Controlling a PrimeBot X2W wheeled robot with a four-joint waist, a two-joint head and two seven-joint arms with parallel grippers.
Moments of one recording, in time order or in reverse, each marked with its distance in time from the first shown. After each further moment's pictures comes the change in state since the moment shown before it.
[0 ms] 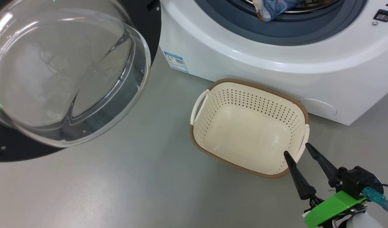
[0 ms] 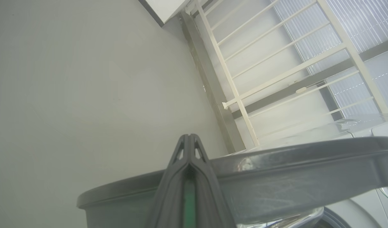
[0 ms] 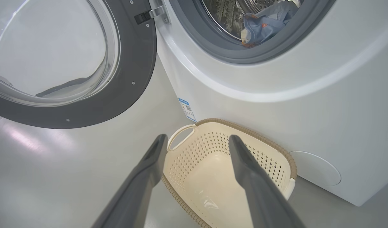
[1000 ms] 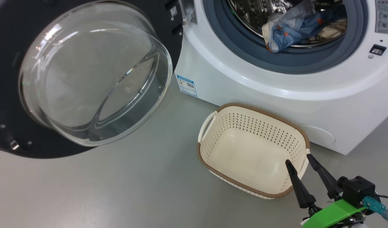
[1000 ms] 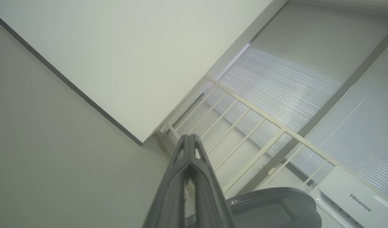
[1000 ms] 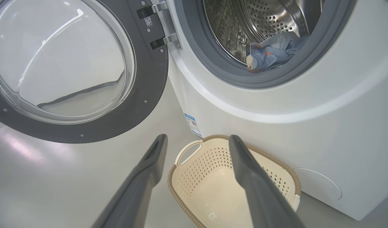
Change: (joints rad) left arm 0.199 -0.148 0.105 -0.389 0.253 0.000 -0.573; right arm 0.060 0.058 -0.048 0.015 0.016 0.000 0.000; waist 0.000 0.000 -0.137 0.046
